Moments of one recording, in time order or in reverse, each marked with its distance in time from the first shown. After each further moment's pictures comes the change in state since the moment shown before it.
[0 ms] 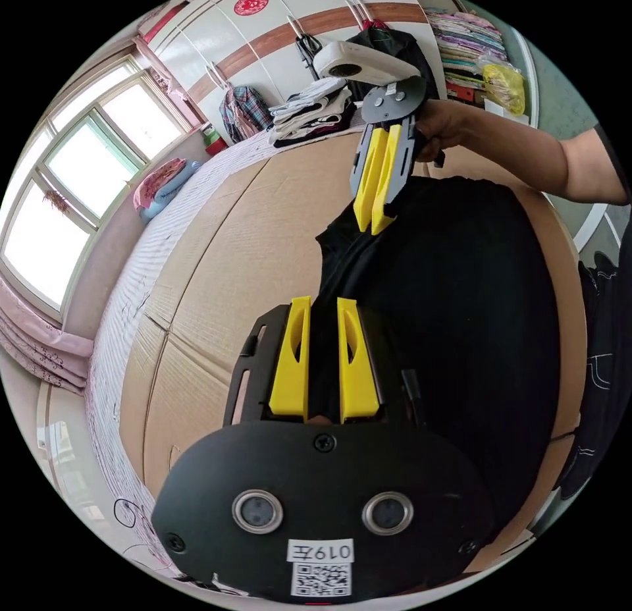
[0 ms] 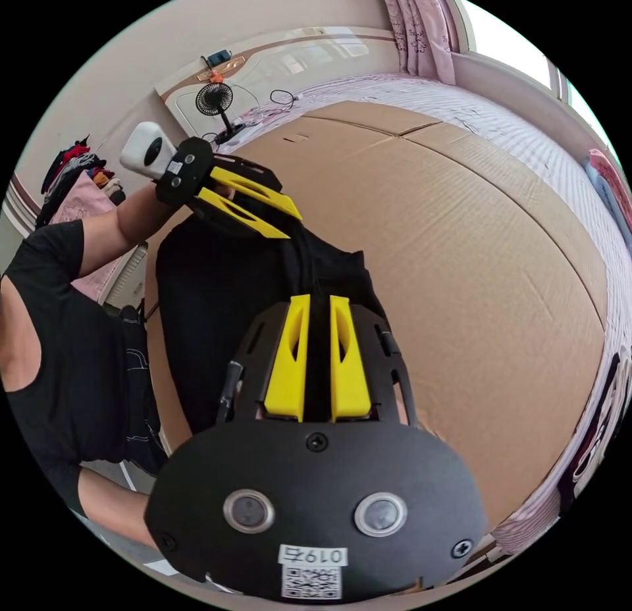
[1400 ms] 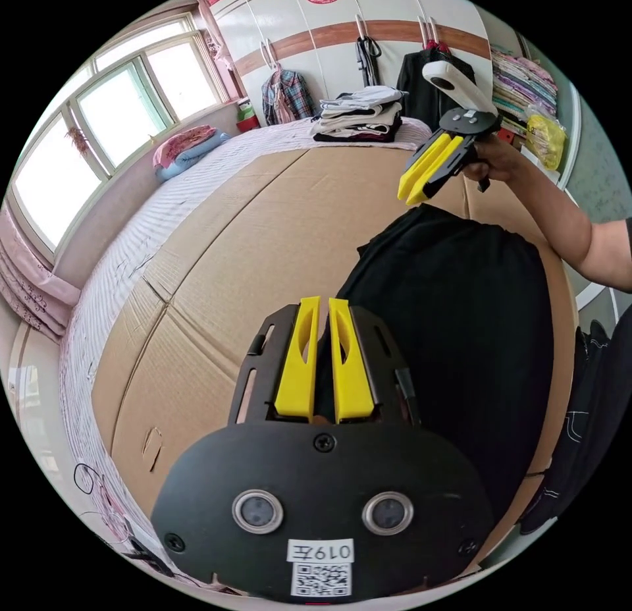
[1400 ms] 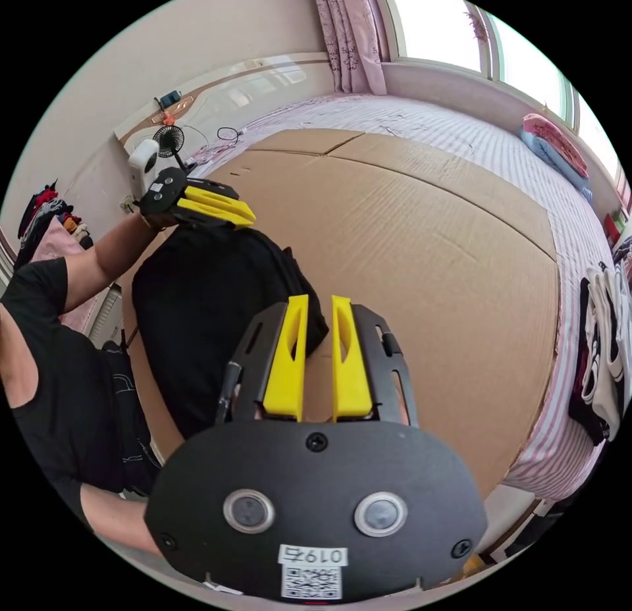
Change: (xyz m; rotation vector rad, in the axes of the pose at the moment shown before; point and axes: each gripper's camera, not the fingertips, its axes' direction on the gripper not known) left arm -0.063 0.044 -0.017 -0.006 0.052 -0.217; right arm -0.012 0.135 -0.089 0.117 0.132 0.192
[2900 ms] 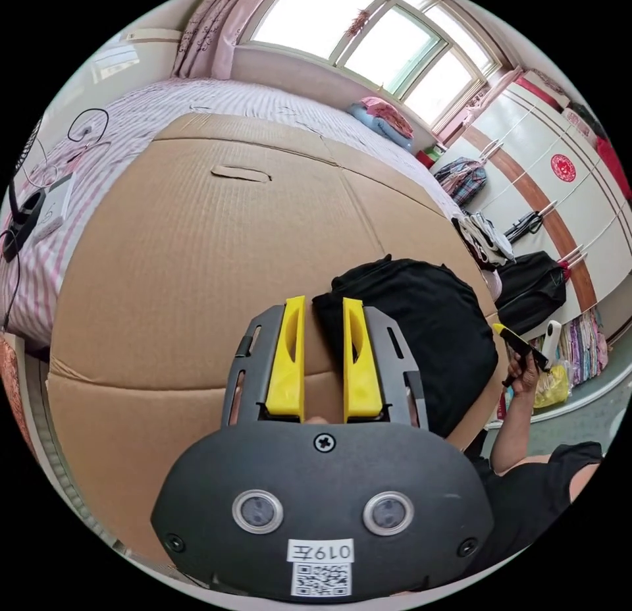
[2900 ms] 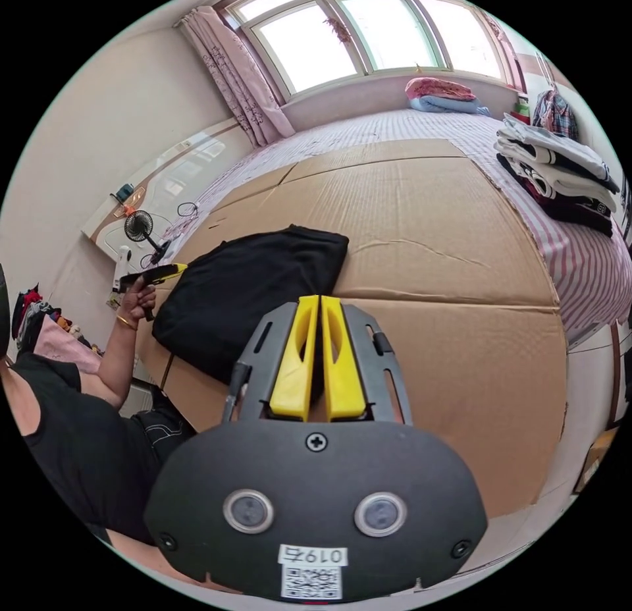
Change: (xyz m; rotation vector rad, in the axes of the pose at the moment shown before) left arm -0.130 0.351 -0.159 0.063 0.114 -1.014; right arm -0.150 0.260 -0.084 0.256 0.053 0.432
